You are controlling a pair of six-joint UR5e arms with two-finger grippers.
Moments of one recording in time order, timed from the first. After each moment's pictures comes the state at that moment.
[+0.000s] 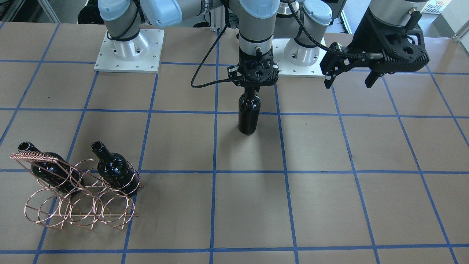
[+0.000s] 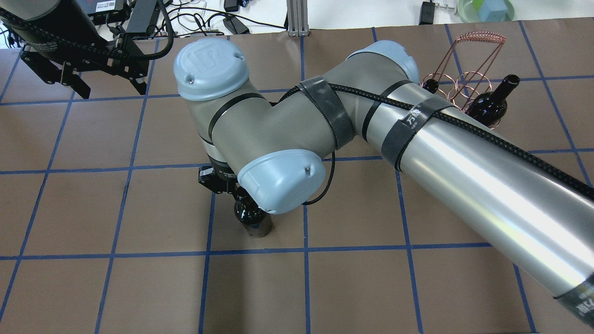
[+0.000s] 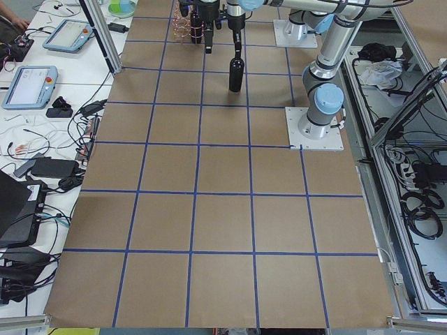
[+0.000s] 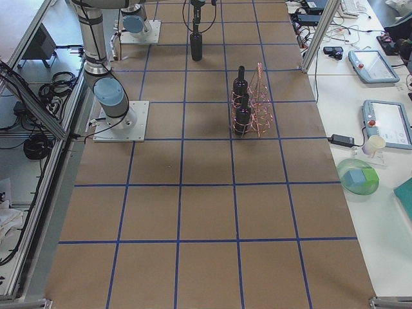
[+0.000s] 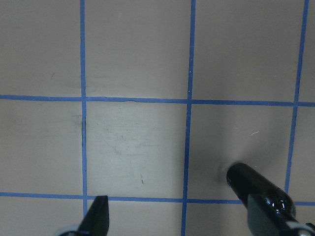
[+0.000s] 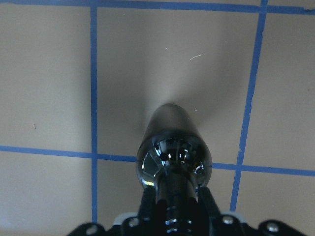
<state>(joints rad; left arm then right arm) -1.49 -1.56 -1.44 -1.68 1.59 0.04 2.19 -1.32 1.52 -1.77 -1.46 0.55</state>
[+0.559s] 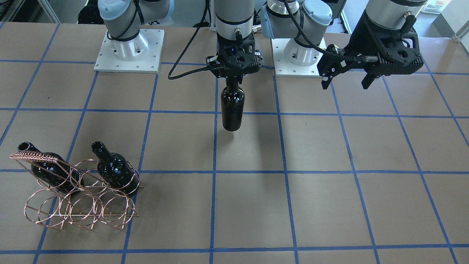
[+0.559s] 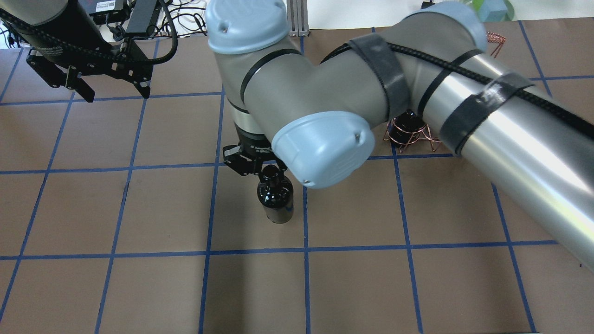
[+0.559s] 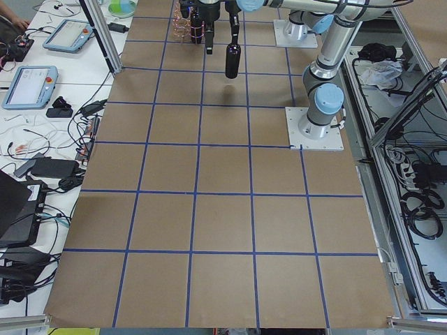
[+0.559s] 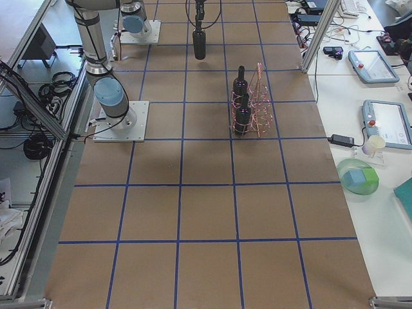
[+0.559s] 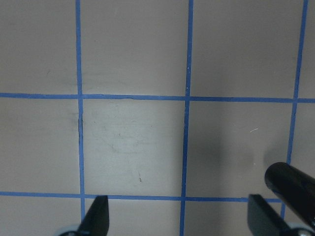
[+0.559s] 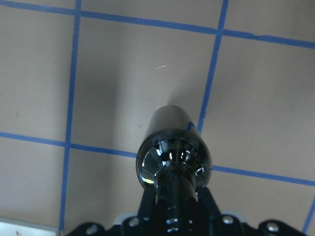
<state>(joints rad) -1.49 -1.56 -1.45 -1.68 1.58 0.04 2.08 -1.42 1.50 -1.61 -1.49 0.33</state>
